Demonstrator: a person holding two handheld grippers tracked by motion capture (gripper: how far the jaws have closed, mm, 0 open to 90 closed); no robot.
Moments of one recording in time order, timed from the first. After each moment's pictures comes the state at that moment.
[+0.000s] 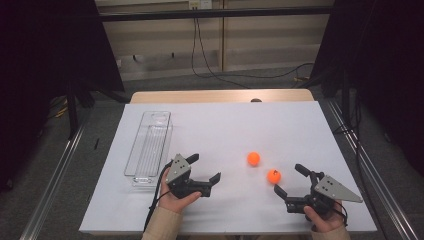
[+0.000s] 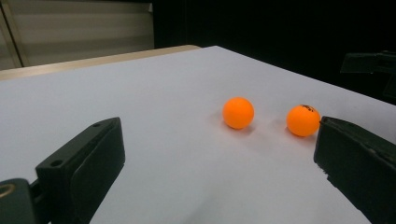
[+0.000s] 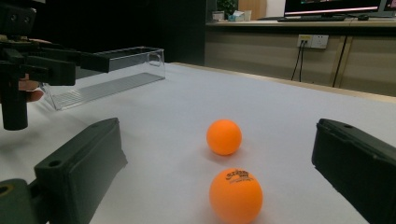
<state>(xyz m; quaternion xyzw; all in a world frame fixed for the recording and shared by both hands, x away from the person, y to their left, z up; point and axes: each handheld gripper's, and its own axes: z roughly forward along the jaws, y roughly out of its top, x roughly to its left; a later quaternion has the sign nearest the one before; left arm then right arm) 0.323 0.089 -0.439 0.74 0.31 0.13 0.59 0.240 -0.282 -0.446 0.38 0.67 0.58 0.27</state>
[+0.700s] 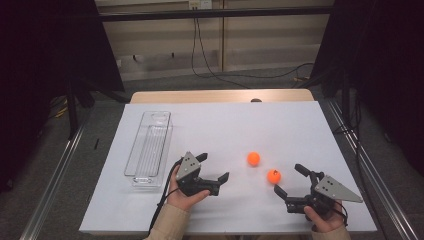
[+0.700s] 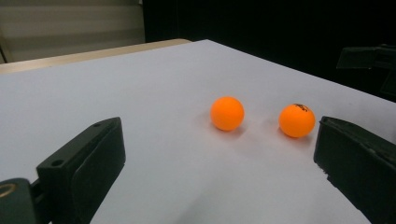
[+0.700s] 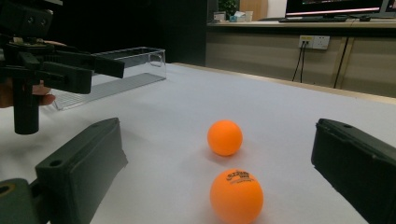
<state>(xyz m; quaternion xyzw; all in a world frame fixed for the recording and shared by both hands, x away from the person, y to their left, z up) 0.329 0.067 -0.441 0.75 0.29 0.12 0.58 0.239 -0.282 -0.446 0.38 0.67 0.58 0.27</state>
